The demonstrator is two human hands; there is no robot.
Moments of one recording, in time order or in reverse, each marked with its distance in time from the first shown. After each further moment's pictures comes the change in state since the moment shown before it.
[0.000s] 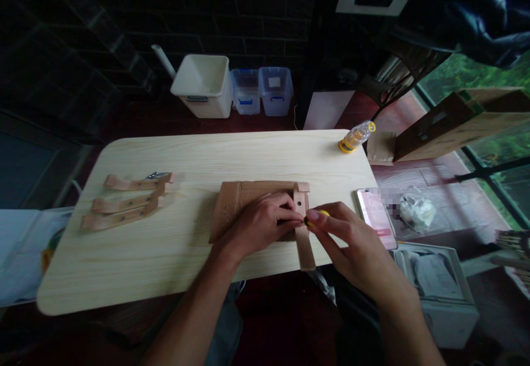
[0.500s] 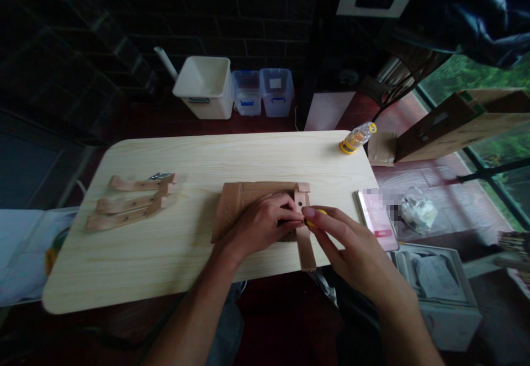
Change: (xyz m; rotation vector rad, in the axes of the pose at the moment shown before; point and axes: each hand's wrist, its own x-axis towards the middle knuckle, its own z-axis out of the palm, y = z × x) left_hand -0.001 0.001 -0.001 -0.029 0.015 0.002; right_hand 0.002 -0.011 0.001 0.018 -0.035 0.022
